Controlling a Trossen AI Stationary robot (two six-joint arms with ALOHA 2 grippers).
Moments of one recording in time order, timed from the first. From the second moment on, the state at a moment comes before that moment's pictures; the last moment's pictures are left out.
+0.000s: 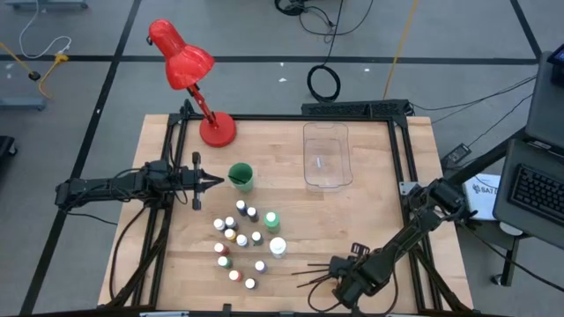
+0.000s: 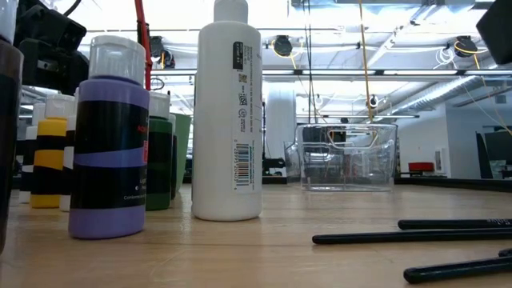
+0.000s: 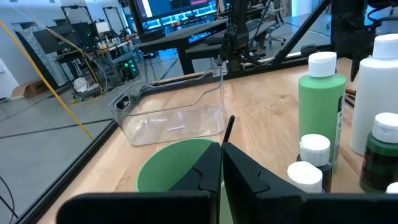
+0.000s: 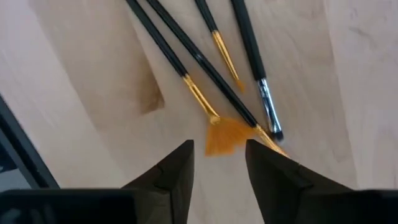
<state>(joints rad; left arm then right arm) 0.13 0.17 0.06 0.02 0.05 0.24 0.79 1.90 1.27 -0.85 0.02 1.16</state>
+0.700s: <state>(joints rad) 0.13 0.17 0.06 0.02 0.05 0.24 0.78 1.89 1.12 -0.69 0.03 1.17</state>
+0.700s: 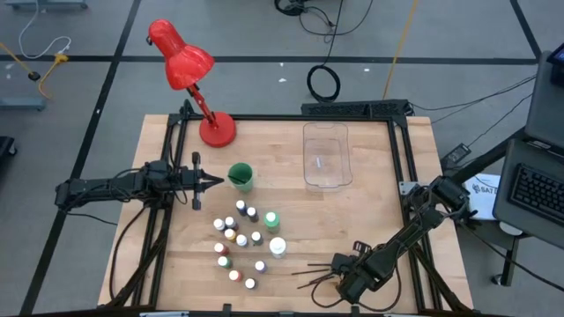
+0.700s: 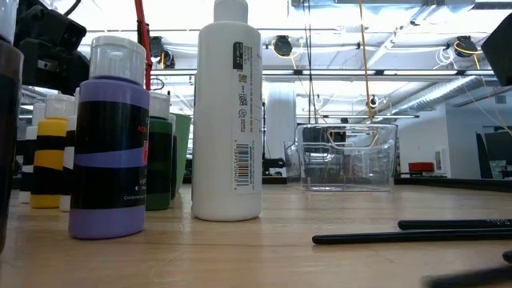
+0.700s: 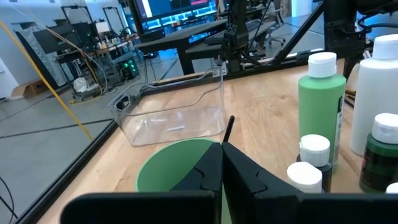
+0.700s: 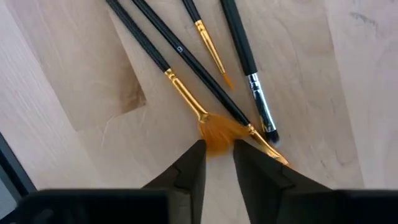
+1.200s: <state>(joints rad) 0.13 0.17 0.06 0.02 0.05 0.24 0.81 1.79 1.12 -0.72 0.06 1.14</state>
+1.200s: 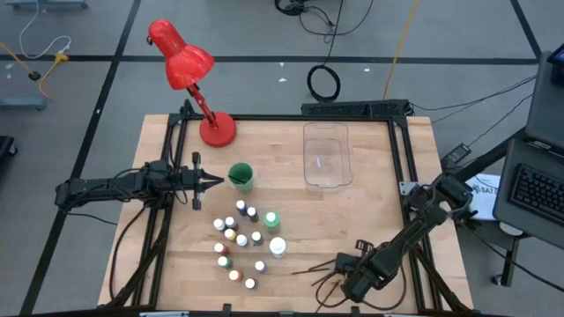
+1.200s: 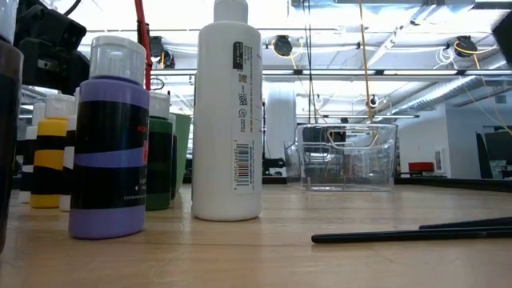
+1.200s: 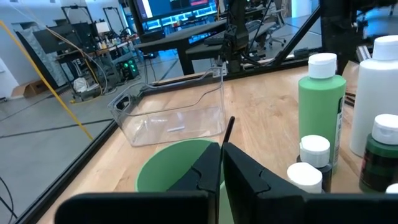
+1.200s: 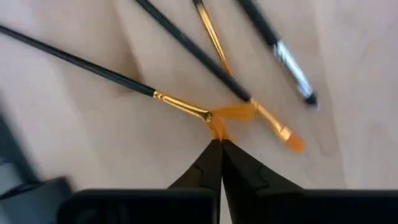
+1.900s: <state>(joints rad) 0.13 0.17 0.06 0.04 0.05 0.20 0.78 1.48 1.17 -0.80 0.53 0.89</state>
